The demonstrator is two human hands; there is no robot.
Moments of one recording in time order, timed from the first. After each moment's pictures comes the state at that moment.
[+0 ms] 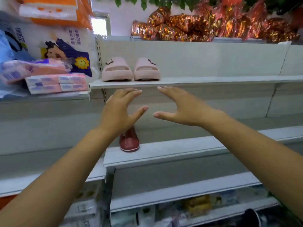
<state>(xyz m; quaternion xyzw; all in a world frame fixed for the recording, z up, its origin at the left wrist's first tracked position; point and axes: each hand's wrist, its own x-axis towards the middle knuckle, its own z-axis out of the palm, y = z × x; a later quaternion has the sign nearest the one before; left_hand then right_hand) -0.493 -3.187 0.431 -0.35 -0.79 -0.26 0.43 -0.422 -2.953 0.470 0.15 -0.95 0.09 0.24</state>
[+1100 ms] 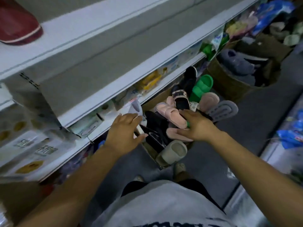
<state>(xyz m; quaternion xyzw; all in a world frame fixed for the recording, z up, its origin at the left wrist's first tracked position) -0.396 -3.157 0.054 -0.55 -0.82 -0.14 -0.09 -0.203 -2.918 0.057 -0.27 -0.93 0.19 -0.14</state>
